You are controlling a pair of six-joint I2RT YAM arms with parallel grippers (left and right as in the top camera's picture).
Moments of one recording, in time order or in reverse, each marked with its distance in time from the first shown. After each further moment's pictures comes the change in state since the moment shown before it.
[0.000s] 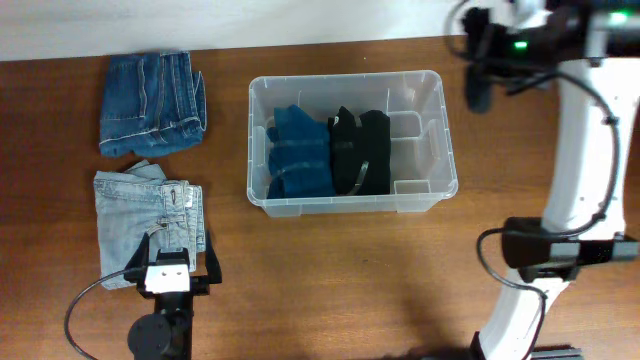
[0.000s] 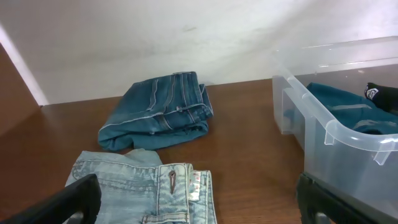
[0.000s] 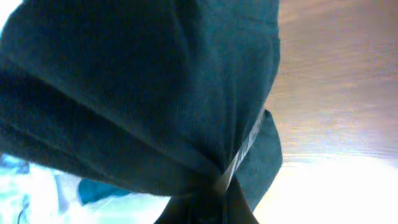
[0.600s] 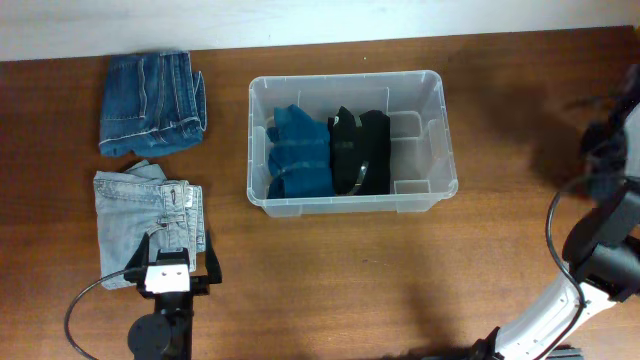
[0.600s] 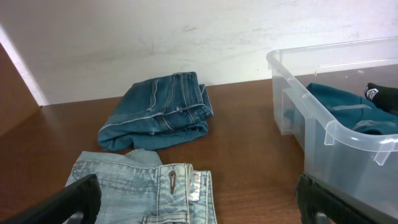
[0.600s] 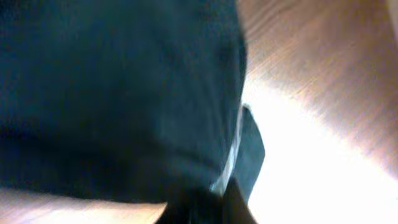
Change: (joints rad) left arm 0.000 0.000 0.000 0.000 0.000 0.000; right arm -0.537 0.011 -0.778 0.480 0.464 -0.114
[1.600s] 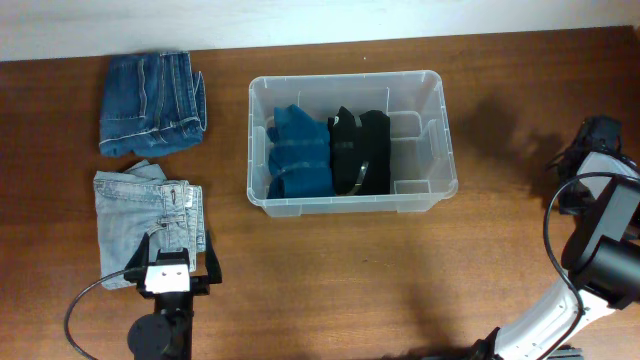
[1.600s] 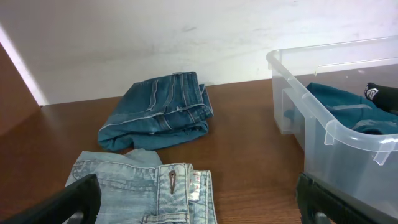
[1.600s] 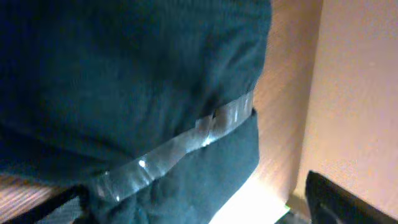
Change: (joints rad) left arm 0.000 0.000 0.000 0.000 0.000 0.000; right arm 0.002 -0.047 -0.631 0.697 0.454 -0.455
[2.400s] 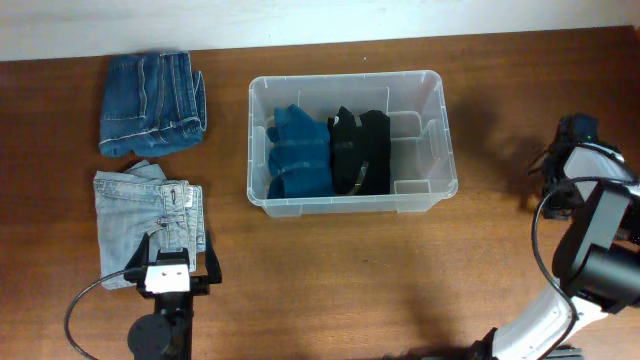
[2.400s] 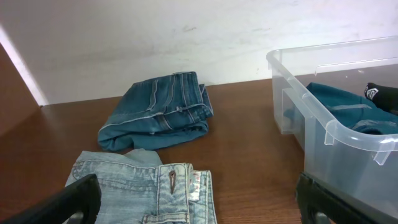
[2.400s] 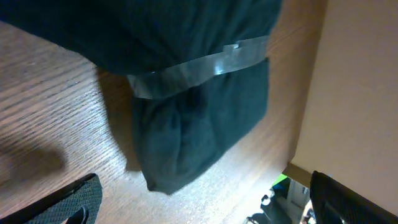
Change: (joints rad) left arm 0.000 0.000 0.000 0.000 0.000 0.000; right arm 0.084 -0.055 -0.011 -0.220 0.057 0.146
